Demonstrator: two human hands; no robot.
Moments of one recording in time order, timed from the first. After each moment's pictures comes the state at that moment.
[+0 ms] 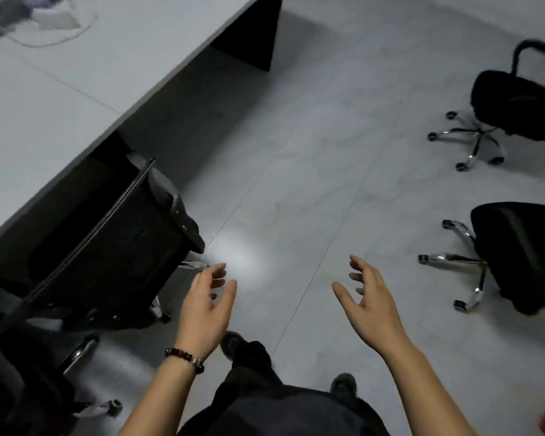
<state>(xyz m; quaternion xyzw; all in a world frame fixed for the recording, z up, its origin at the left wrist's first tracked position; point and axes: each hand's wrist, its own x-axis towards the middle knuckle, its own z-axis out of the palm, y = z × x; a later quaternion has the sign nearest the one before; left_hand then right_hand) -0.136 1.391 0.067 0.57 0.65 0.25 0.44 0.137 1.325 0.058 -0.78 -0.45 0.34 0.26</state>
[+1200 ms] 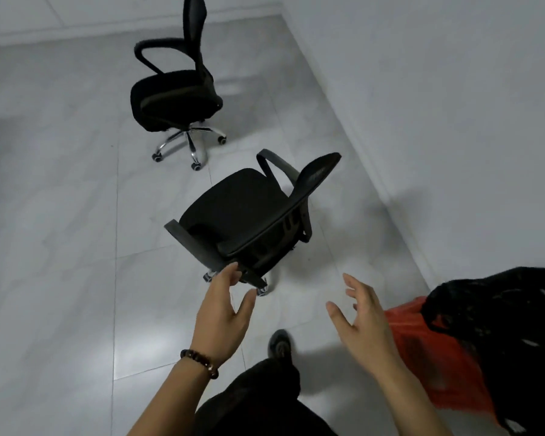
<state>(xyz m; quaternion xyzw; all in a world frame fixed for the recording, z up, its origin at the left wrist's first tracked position) 0.798 1.114 0.050 0.85 0.31 0.08 0.42 0.910 0.893 0.033 -0.89 -0.14 0.19 0.37</state>
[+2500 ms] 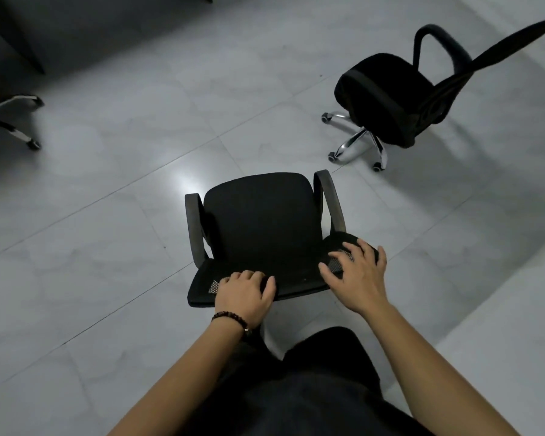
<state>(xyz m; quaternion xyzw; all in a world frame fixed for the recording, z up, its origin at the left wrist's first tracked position) 1.184 1.100 -0.024 0.61 0.73 -0.07 0.29 1.413 1.168 -0.024 -0.65 -0.73 0.16 -0.11</state>
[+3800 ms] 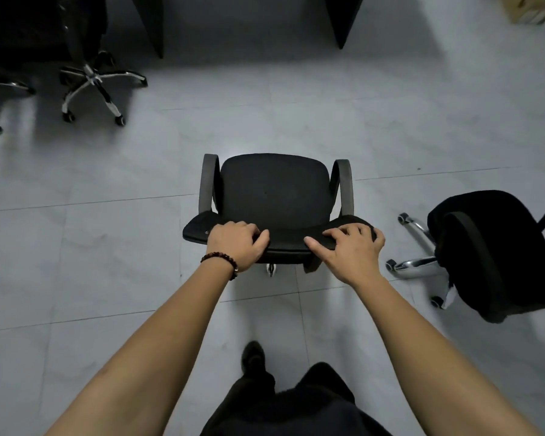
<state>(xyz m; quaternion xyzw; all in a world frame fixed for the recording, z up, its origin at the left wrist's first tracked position) 0.940 1.459 -0.040 0.51 0.84 0.00 0.18 1.147 1.590 -0.036 -0.49 -0.86 0.10 -0.11</state>
